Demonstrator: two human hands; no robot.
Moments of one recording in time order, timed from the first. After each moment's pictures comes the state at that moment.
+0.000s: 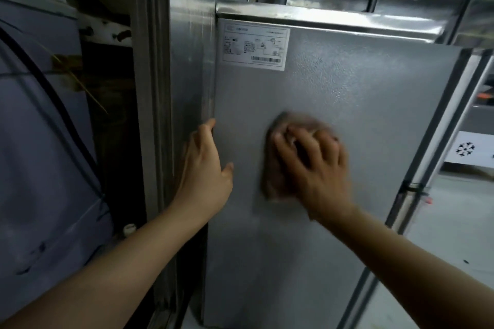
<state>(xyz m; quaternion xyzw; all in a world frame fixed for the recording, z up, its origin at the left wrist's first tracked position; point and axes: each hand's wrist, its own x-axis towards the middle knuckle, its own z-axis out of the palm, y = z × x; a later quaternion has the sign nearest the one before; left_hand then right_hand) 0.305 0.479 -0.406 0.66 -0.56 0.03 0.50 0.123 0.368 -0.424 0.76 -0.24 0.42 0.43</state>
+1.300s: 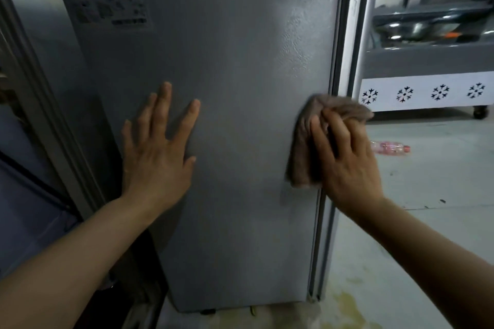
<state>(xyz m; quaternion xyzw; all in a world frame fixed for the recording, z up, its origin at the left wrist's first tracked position) 0.248 0.440 -0.430 0.68 -0.61 0.34 0.24 -0.032 0.342 -0.472 0.75 -0.36 0.41 0.37</state>
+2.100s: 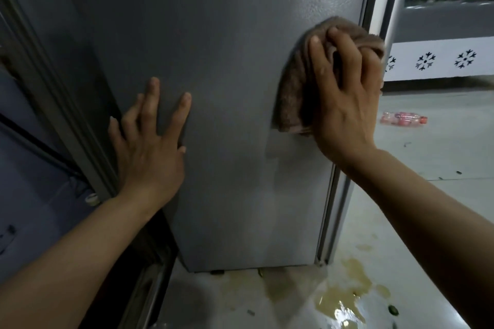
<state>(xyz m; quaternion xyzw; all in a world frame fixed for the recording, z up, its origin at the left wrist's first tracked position) 0.266 0.451 -0.485 0.71 -0.58 0.31 0.23 0.016 0.336 -0.459 0.69 -0.36 0.54 0.33</state>
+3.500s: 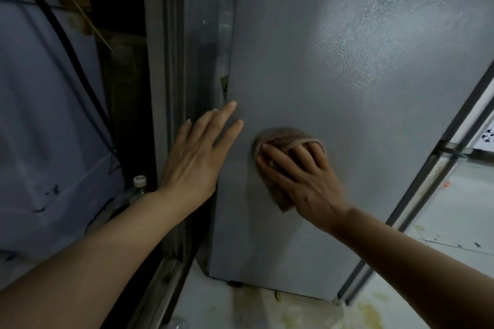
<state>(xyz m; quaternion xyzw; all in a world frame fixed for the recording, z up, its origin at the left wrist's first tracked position) 0.335 0.489 -0.486 0.67 -0.66 0.26 0.21 0.126 0.383 -0.498 0.86 -0.15 0.24 0.42</state>
